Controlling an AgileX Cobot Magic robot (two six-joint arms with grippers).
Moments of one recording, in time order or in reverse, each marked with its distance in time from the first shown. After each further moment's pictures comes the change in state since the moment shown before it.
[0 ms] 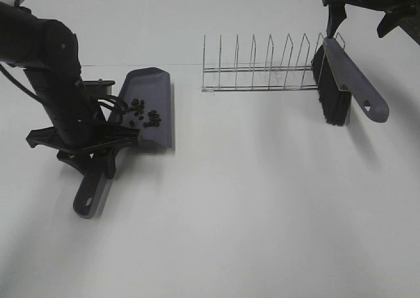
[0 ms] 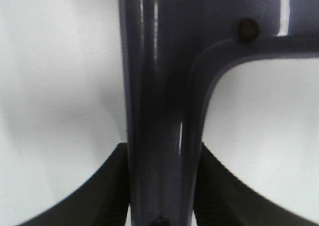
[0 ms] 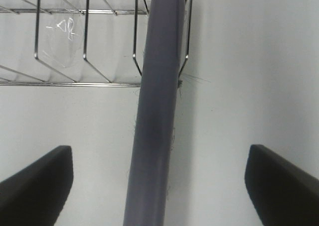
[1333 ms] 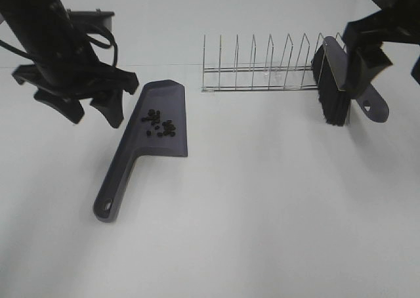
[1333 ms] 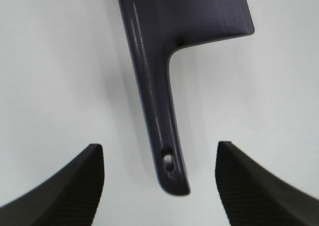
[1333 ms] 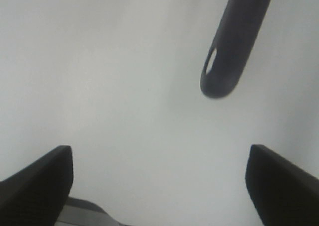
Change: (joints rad) left arm -0.032 -0.262 -0.102 0.043 0.207 0.118; right arm 0.224 -0.817 0.992 -0.009 0.001 -0.010
